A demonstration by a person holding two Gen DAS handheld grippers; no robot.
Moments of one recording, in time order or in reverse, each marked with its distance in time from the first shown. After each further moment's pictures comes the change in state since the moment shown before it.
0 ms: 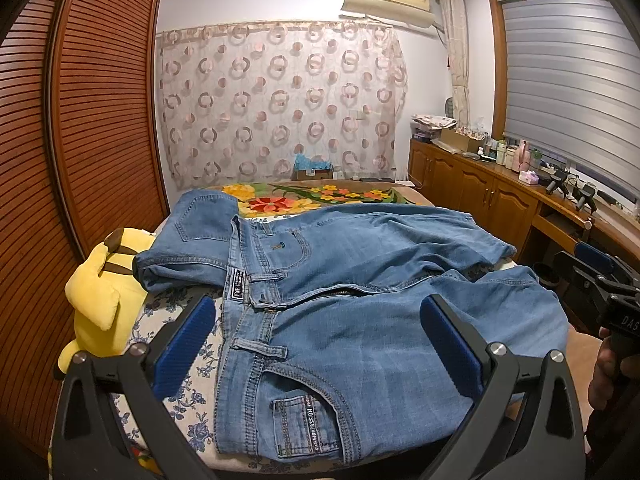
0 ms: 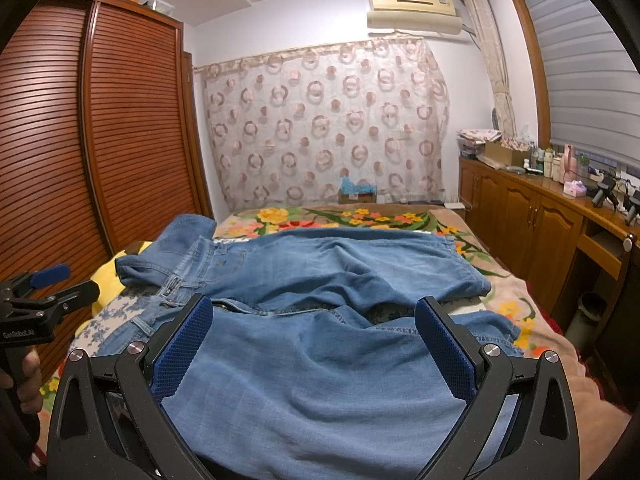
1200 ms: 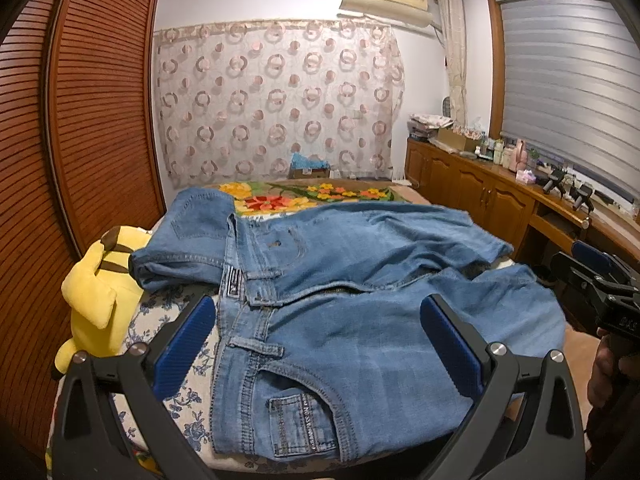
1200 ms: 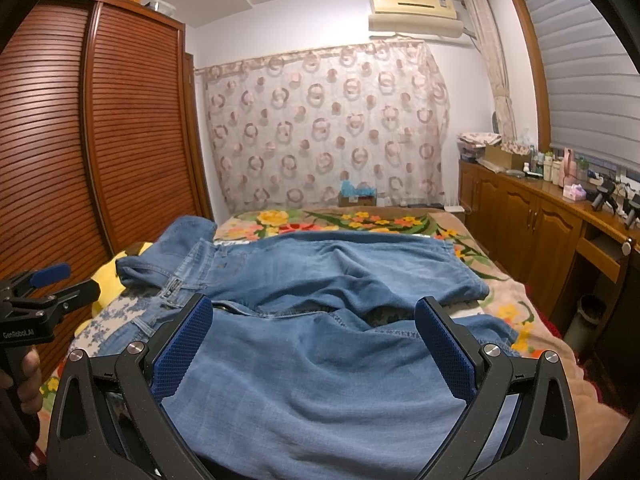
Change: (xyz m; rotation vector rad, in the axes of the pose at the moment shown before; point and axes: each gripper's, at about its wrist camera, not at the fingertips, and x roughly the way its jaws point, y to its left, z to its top) left arm 0.008 0.007 0.002 0.002 0.020 0.001; right arm -0.001 -0.002 -0.004 -0.007 0.009 -0.001
